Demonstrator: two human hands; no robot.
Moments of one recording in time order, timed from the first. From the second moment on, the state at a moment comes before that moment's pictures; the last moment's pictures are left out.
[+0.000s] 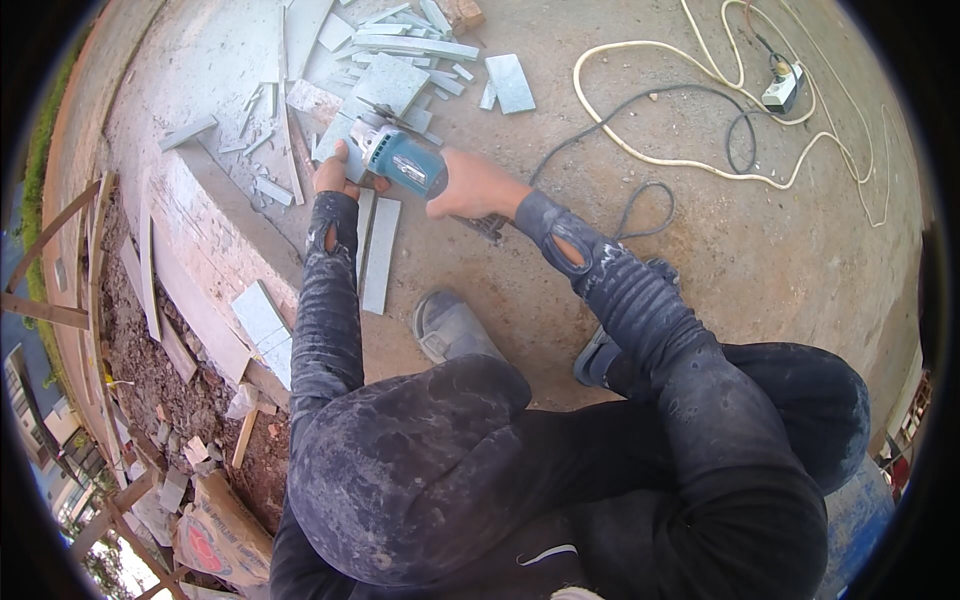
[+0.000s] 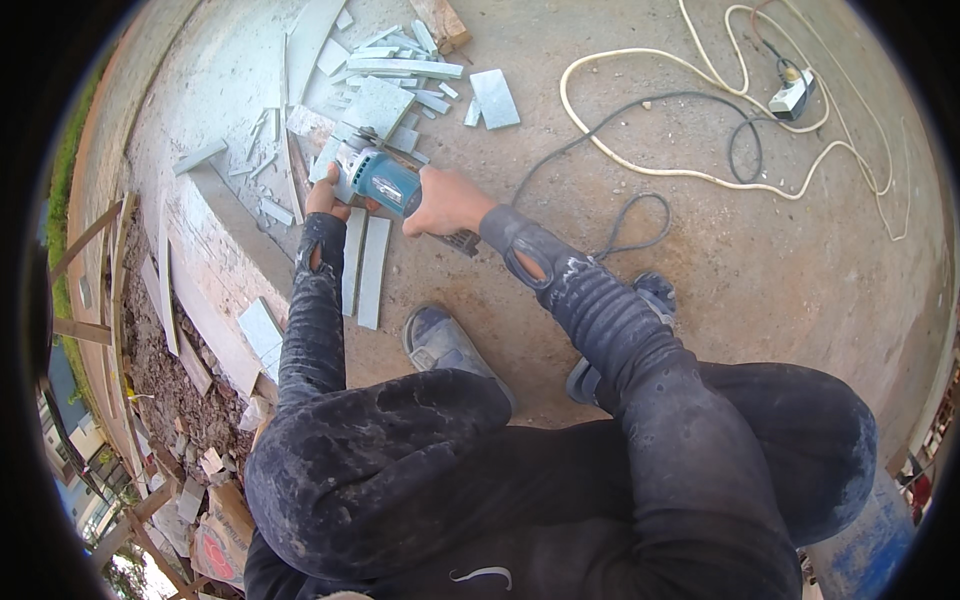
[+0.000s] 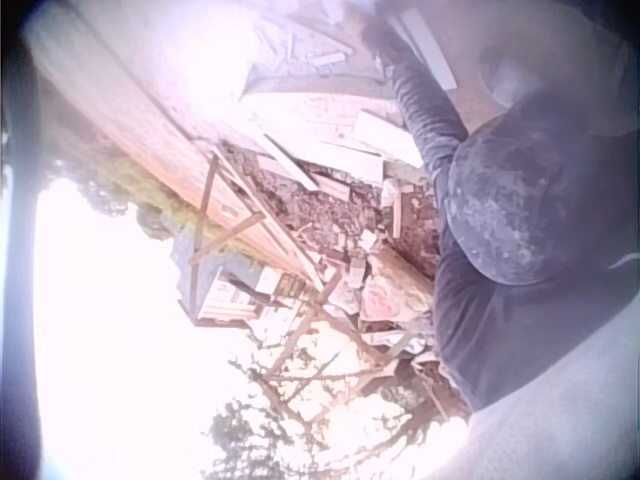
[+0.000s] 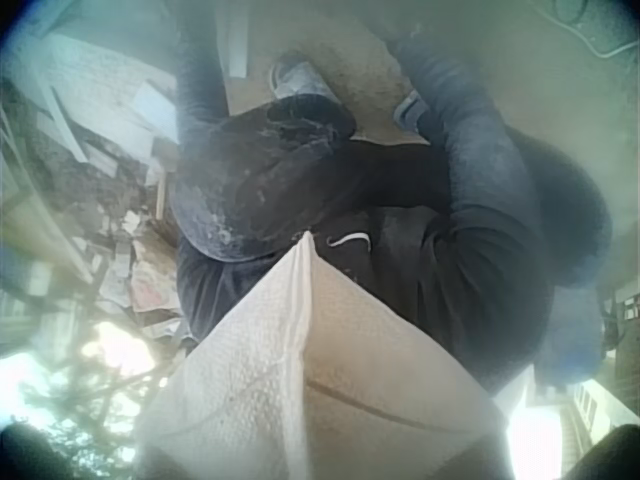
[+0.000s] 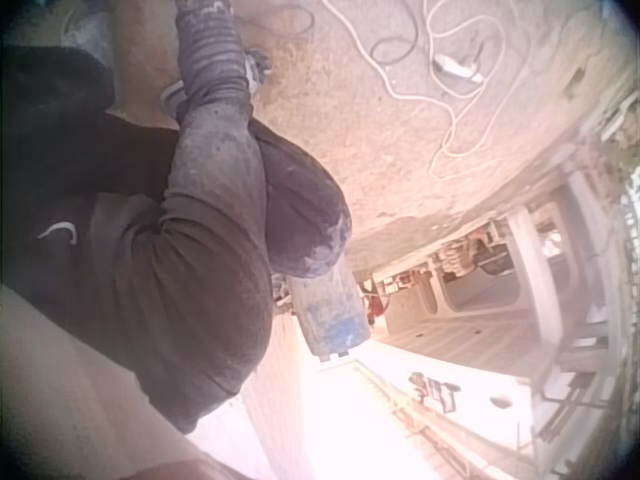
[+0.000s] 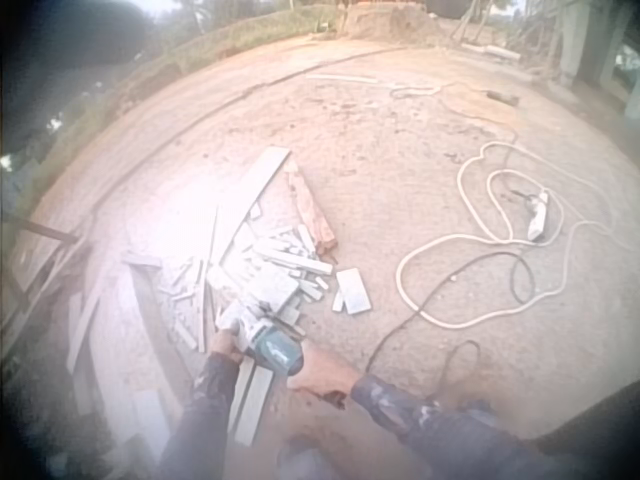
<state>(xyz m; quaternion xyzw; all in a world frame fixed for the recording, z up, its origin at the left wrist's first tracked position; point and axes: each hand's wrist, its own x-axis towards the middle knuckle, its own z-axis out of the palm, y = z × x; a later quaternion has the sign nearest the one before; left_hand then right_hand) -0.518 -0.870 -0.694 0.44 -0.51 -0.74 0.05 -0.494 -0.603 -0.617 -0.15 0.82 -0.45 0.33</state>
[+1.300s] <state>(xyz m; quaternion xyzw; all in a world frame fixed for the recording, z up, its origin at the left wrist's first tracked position) -0.515 -0.879 -0.695 0.49 -0.49 -0.73 0.04 -0.528 -0.639 -0.628 -0.17 0.81 -0.44 0.34</state>
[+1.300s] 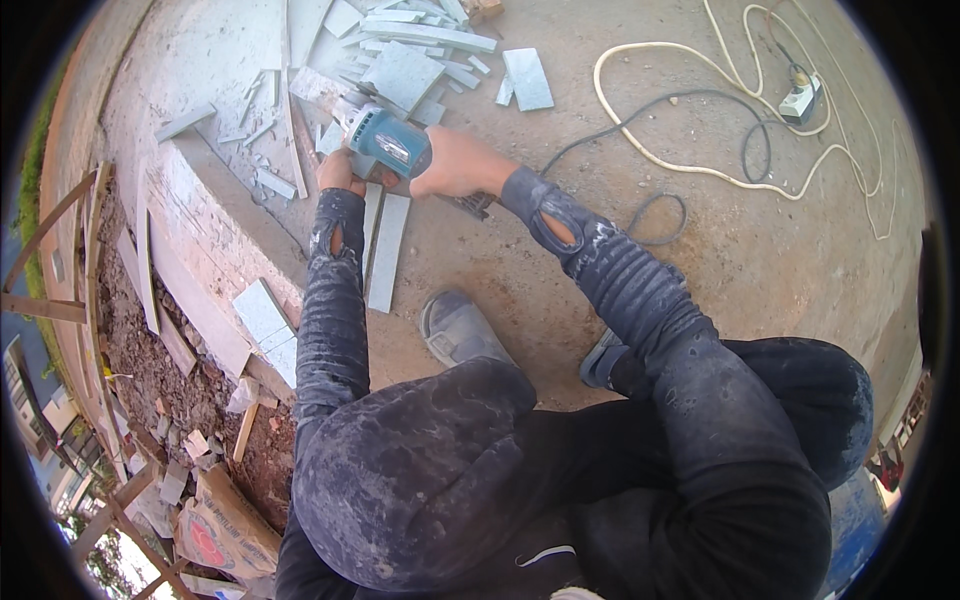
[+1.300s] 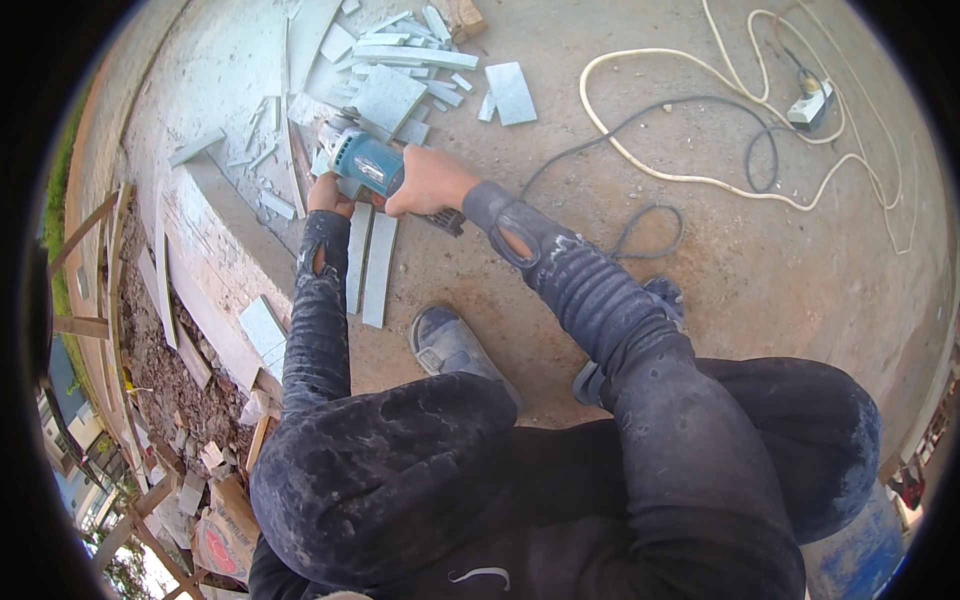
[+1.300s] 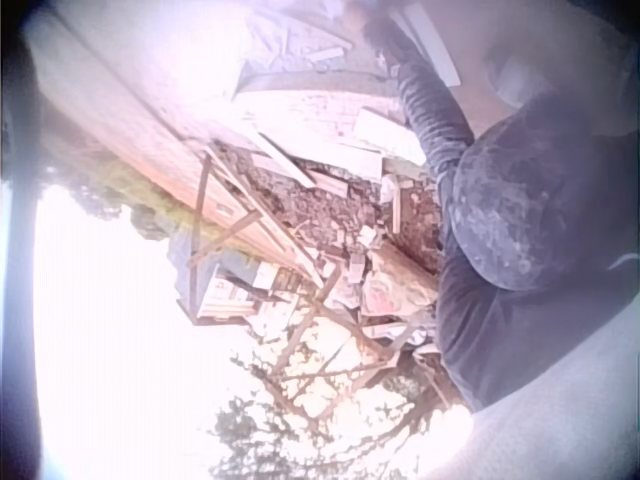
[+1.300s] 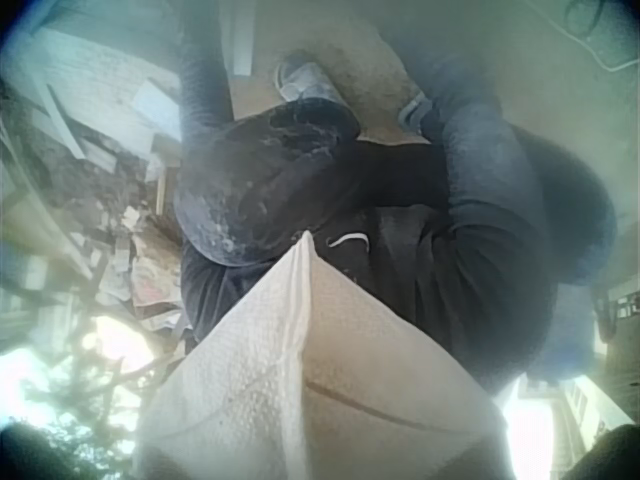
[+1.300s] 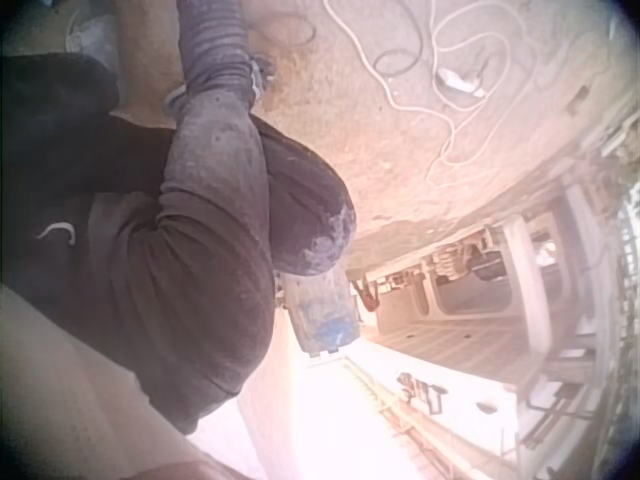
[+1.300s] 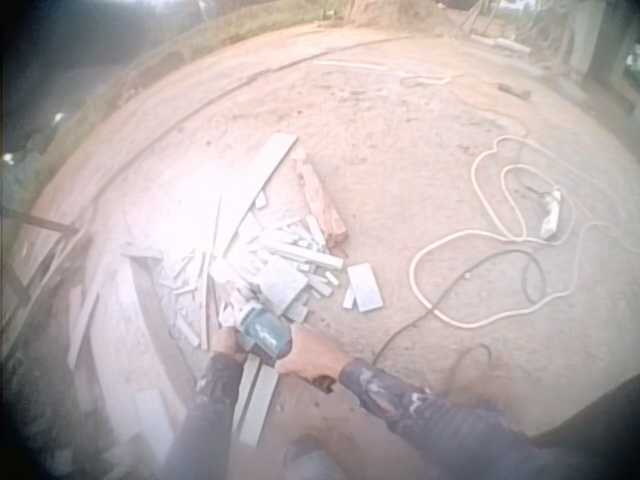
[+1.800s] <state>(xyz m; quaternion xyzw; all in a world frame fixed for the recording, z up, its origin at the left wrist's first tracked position) -0.519 -0.874 -0.703 0.50 -0.52 -0.69 0.05 -0.539 -0.651 -0.629 -0.16 0.82 -0.44 0.33</state>
